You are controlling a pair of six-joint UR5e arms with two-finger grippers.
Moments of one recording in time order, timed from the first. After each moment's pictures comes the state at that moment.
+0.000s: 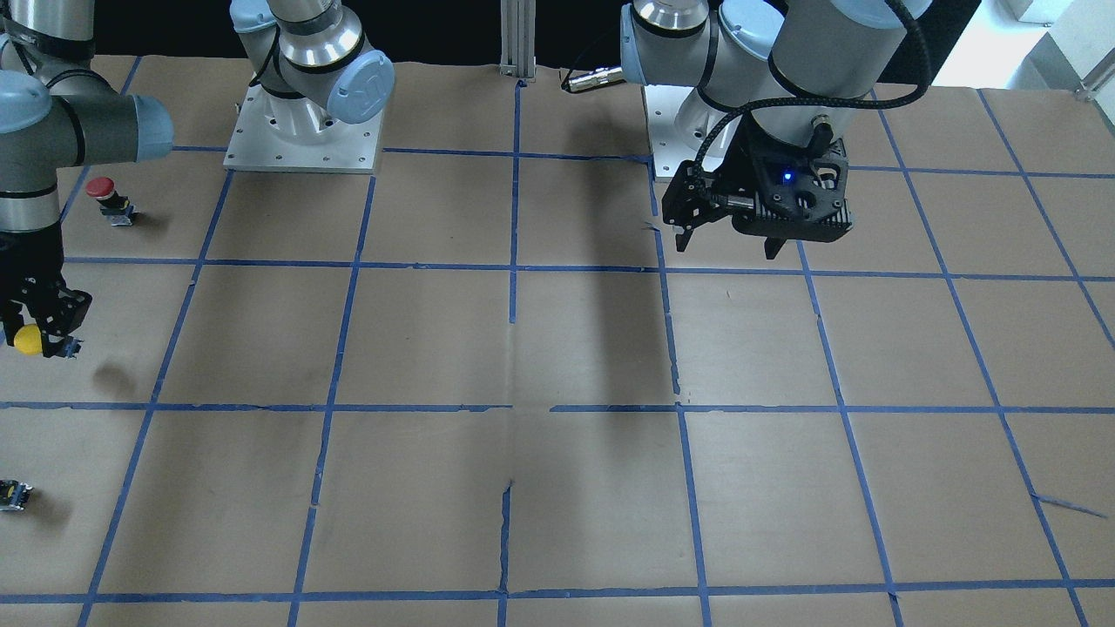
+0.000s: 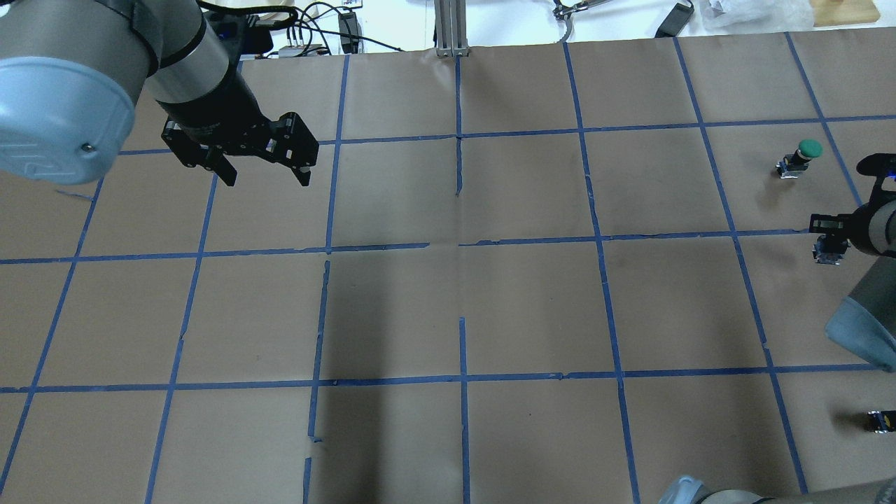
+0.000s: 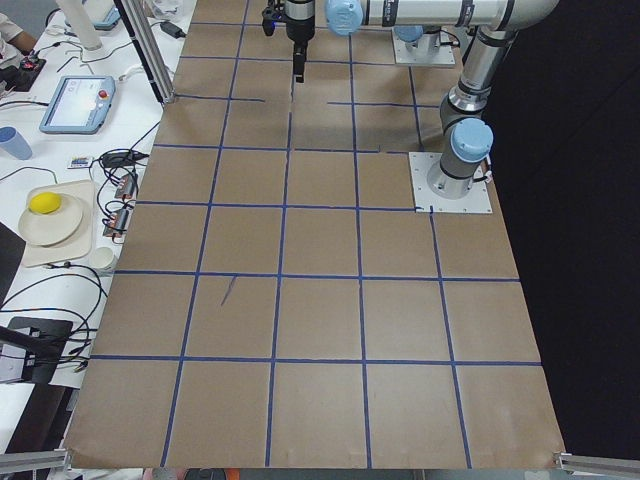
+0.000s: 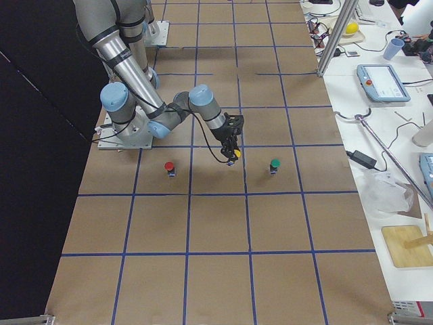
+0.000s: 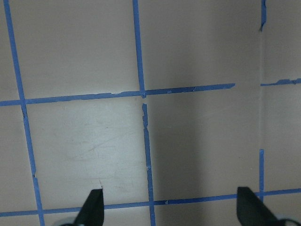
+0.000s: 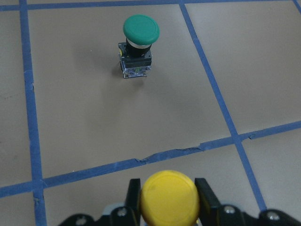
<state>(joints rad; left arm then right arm) -1.61 -1.58 -1.60 -1.51 1.55 0.03 0.89 -1.40 2.34 -3.09 -1.50 -0.41</state>
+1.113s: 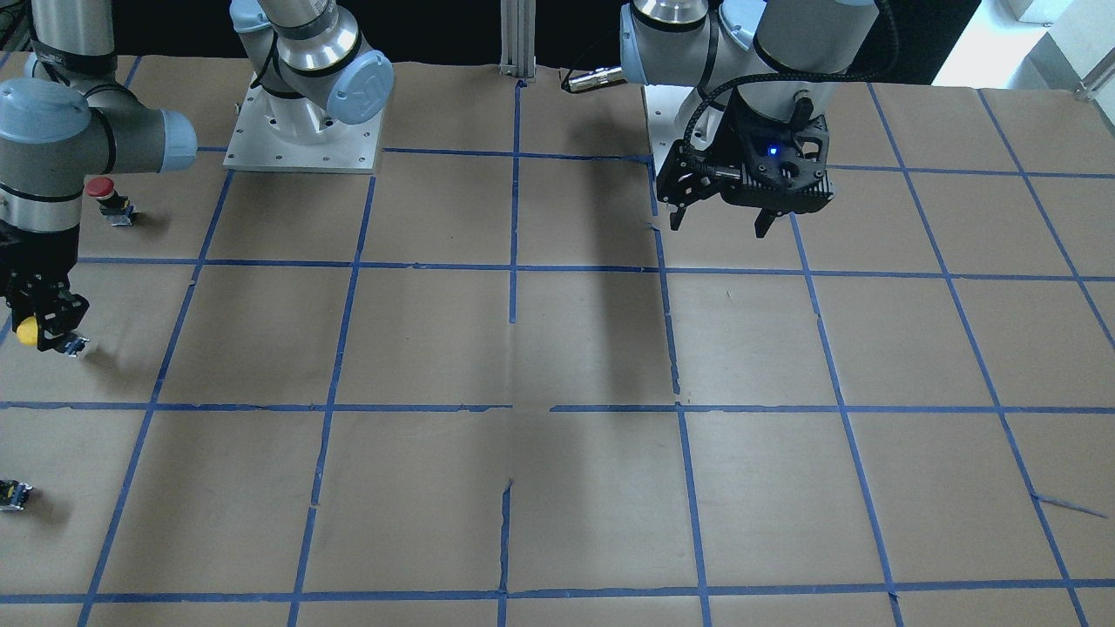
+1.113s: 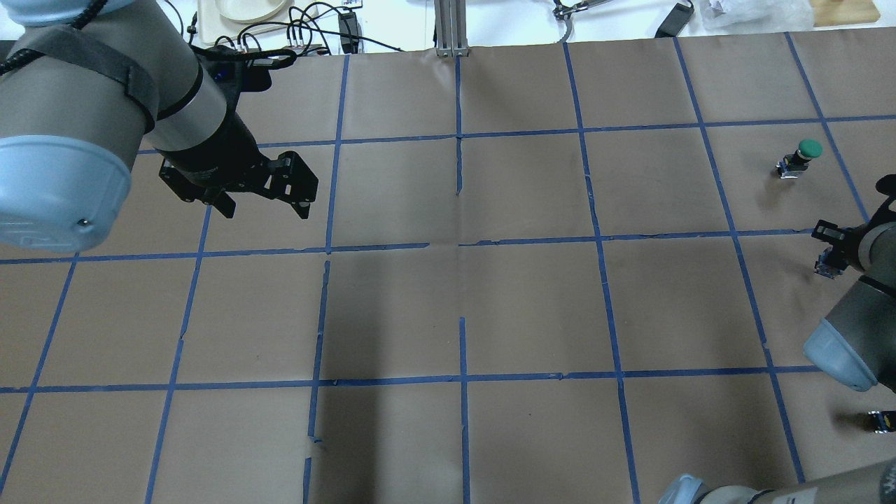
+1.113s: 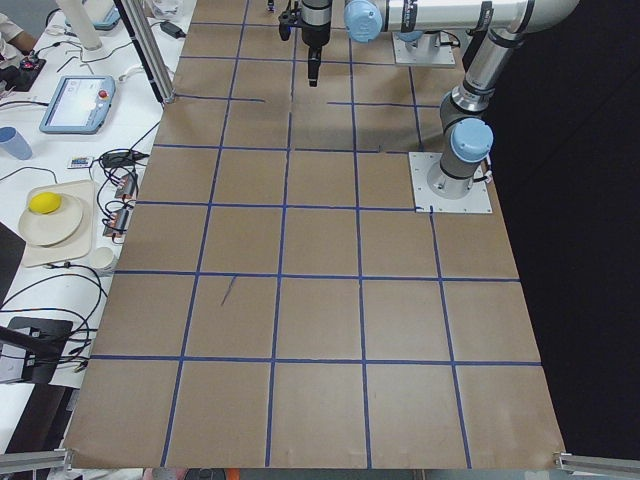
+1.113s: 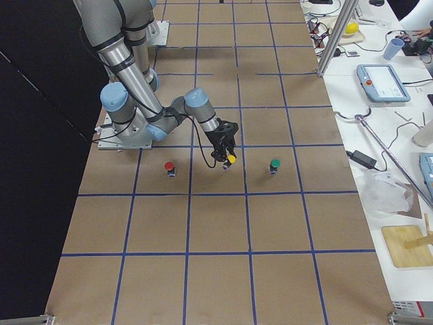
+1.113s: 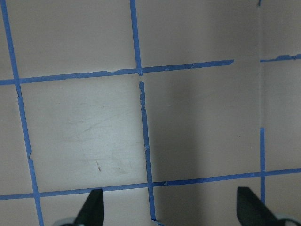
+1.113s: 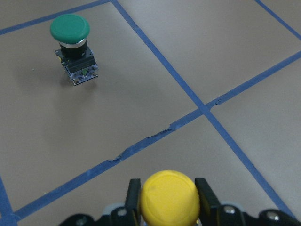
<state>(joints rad) -1.61 -1.51 -1.73 -1.45 1.55 0.03 0.88 -1.35 2.40 -3.27 -1.59 -0.15</state>
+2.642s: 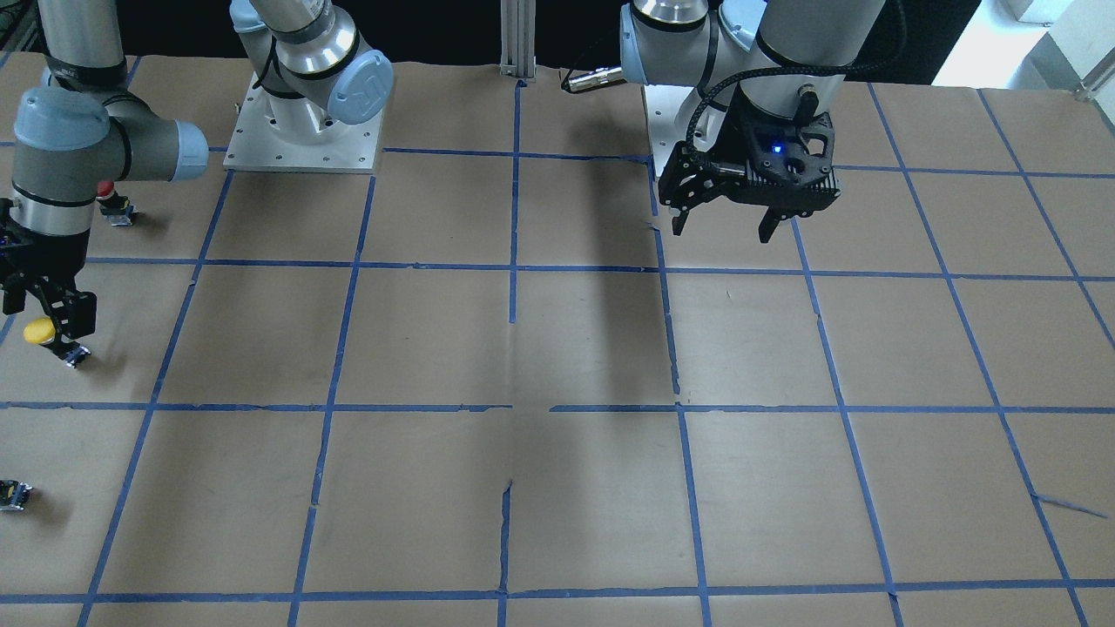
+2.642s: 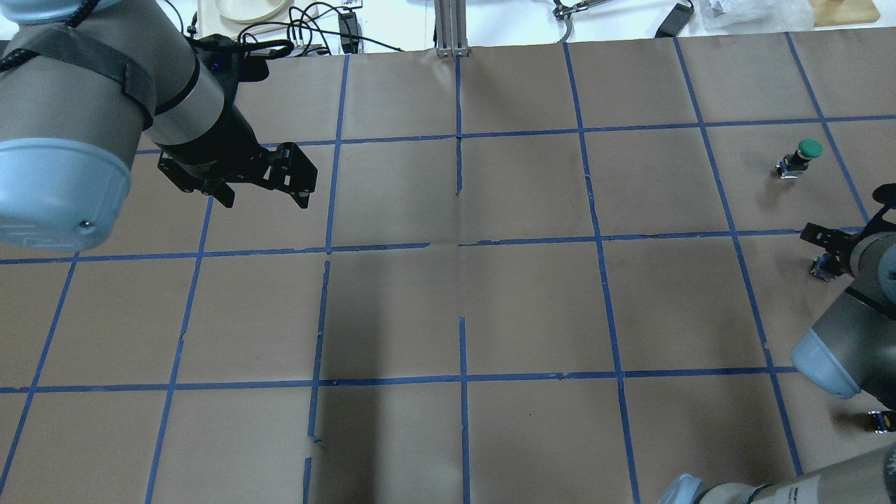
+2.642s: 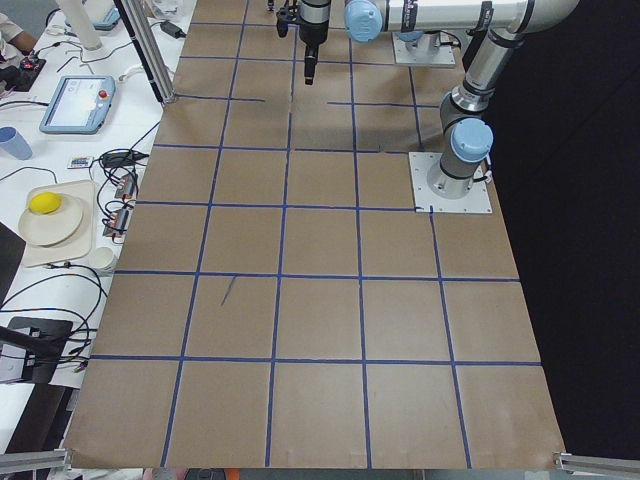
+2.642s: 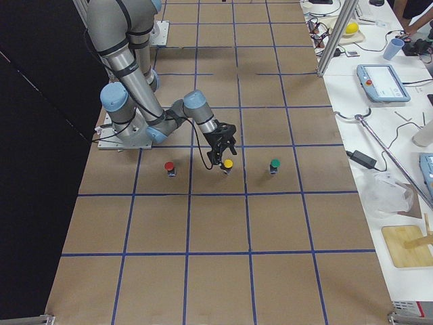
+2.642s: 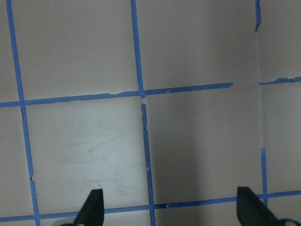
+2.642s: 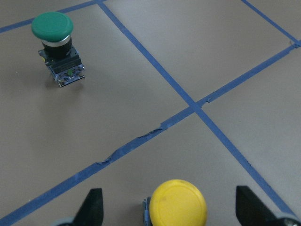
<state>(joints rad) -1.61 -1.50 -1.72 -1.42 1.55 0.03 0.88 -1.31 2.43 -3.39 -1.61 -0.13</state>
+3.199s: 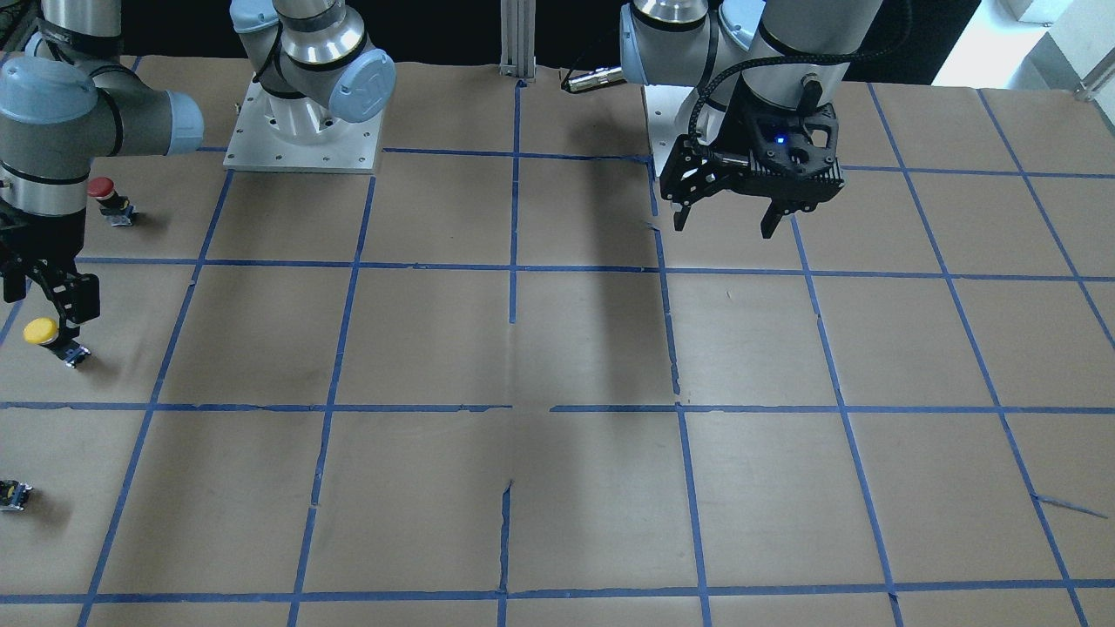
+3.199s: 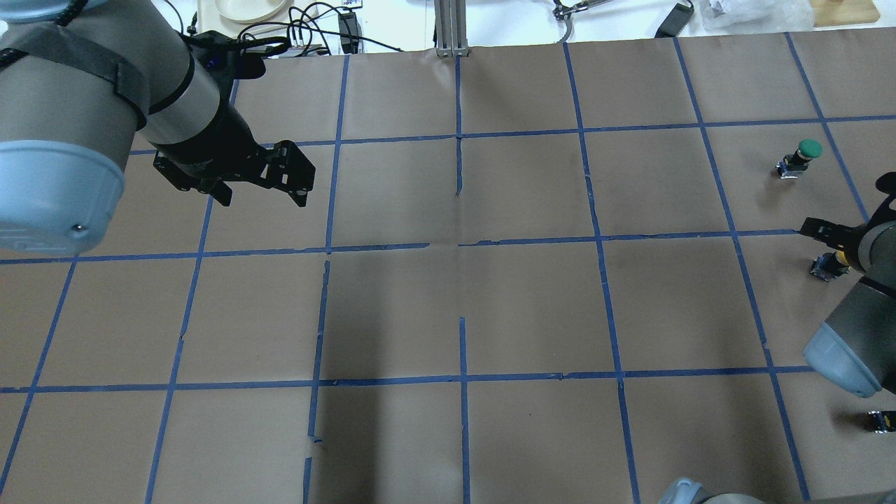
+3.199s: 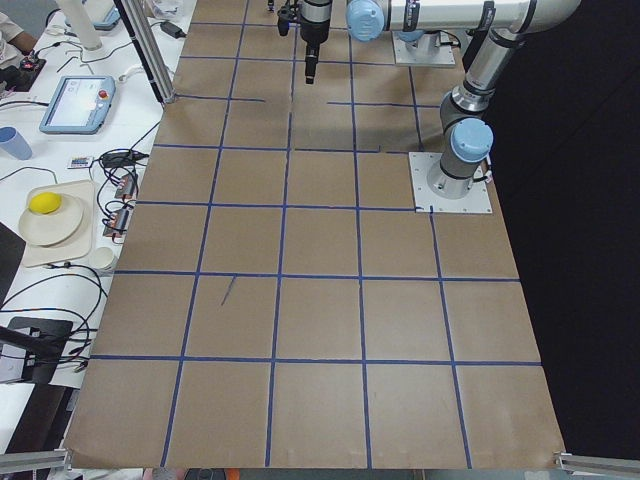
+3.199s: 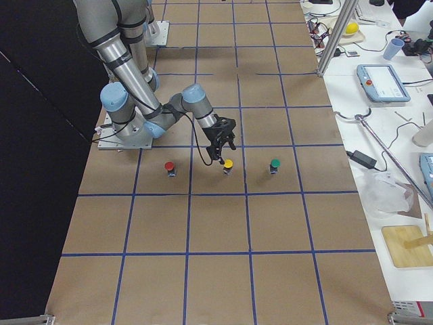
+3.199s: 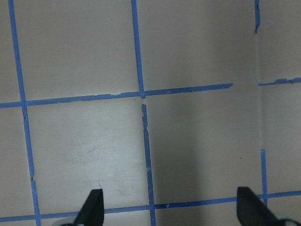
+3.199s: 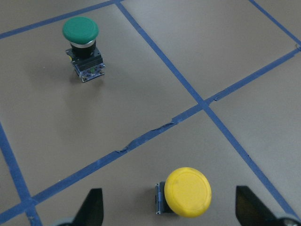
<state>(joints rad) -1.61 -1.50 -1.72 -1.42 1.55 0.03 0.92 -1.46 2.40 -3.13 -1.60 -0.15</state>
